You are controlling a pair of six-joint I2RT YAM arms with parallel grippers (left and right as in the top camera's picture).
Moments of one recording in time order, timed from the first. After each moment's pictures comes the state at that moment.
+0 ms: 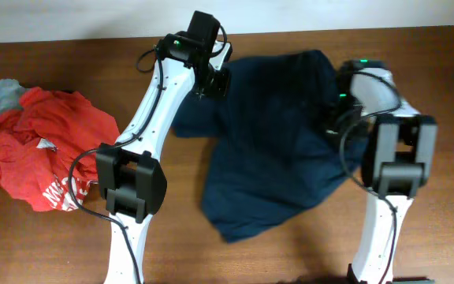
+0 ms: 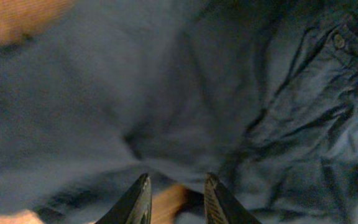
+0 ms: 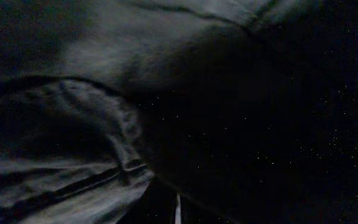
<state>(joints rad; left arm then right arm) -0.38 2.33 2.30 -1.18 0.19 -0.08 -0.06 2.35 1.84 -1.36 0.06 0.52</state>
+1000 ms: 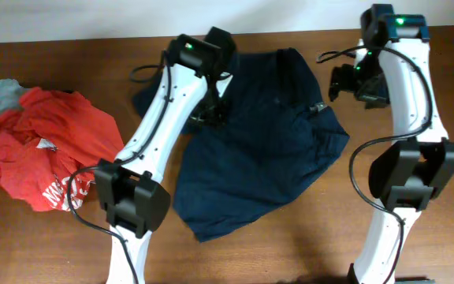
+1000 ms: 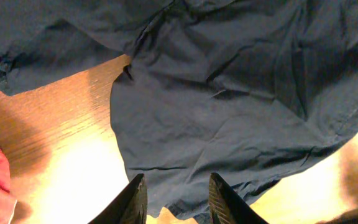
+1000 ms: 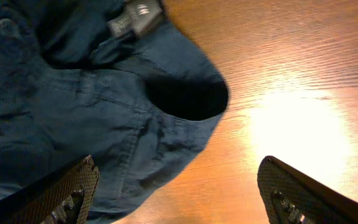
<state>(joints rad) -0.47 2.22 2.31 -1.61 0.03 -0.12 -0.09 2.22 2.25 -1.57 -0.04 0.20</state>
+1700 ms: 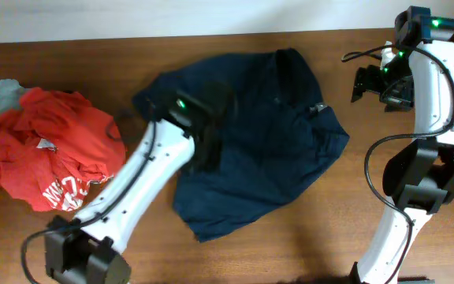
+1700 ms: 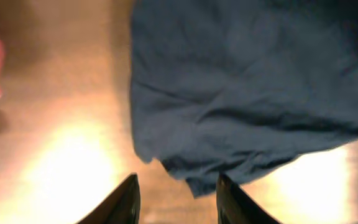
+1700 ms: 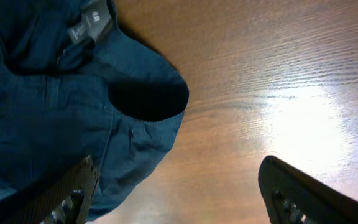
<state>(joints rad) -0.58 1.74 1.56 -1.35 -0.10 -0.45 -0.21 2.22 2.25 -1.58 -0.09 0.11</state>
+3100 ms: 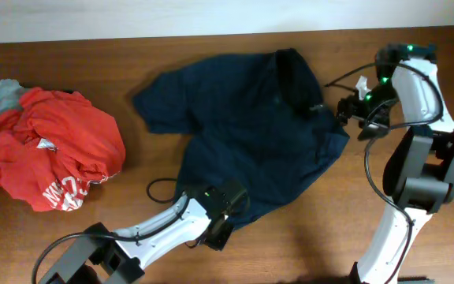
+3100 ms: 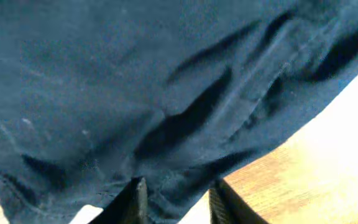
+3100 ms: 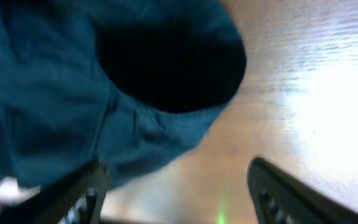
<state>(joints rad) -0.84 1.62 0.82 -0.77 0.03 -0.30 -0.21 2.22 1.90 -1.45 -0.25 0.01</state>
